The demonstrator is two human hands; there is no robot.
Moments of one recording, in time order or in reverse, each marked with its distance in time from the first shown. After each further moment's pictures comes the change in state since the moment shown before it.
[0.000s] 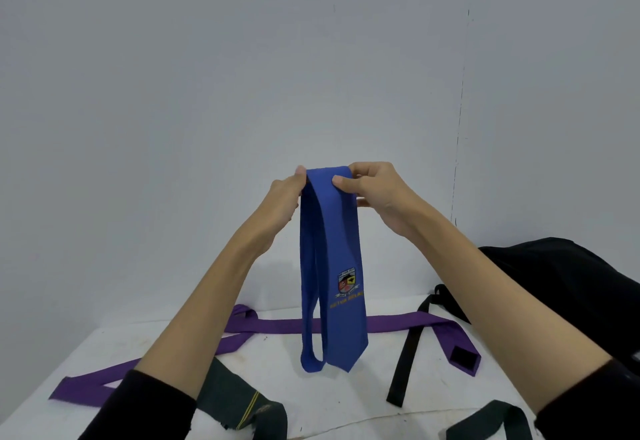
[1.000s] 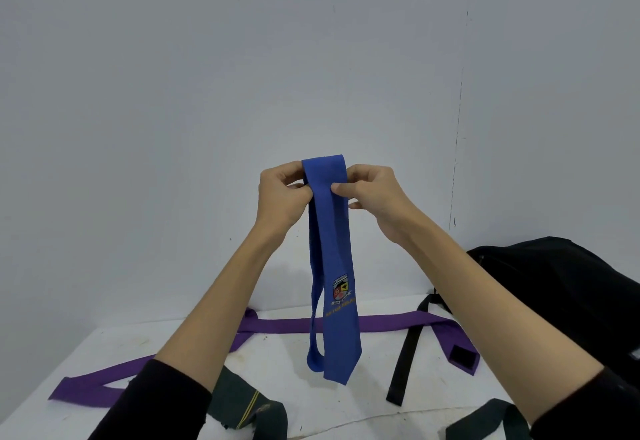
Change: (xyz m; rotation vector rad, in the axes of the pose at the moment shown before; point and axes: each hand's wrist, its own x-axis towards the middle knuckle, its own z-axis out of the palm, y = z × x) left_hand 0.004 -0.001 0.010 -0.182 0.228 0.341; right_hand -0.007 0.000 0.010 0.011 0.107 -0.005
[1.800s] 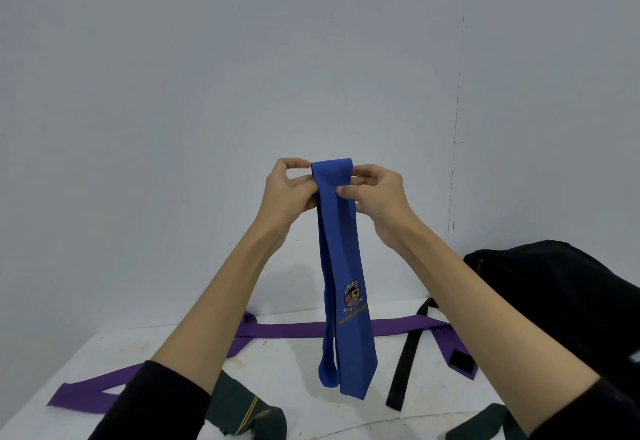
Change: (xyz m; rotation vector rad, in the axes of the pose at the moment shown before) left_hand 0.004 0.010 0.002 -0.191 -0.083 -0.198; right_hand 0.001 0.004 0.000 0.165 0.135 0.002
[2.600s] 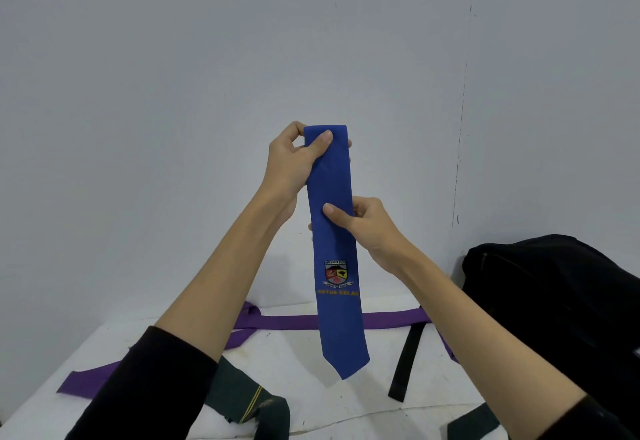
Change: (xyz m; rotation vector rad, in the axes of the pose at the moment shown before) left_hand 0.005 0.027 0.007 -0.134 -0.058 0.090; right_hand -0.019 0.040 0.005 -0.003 -0.304 0.030
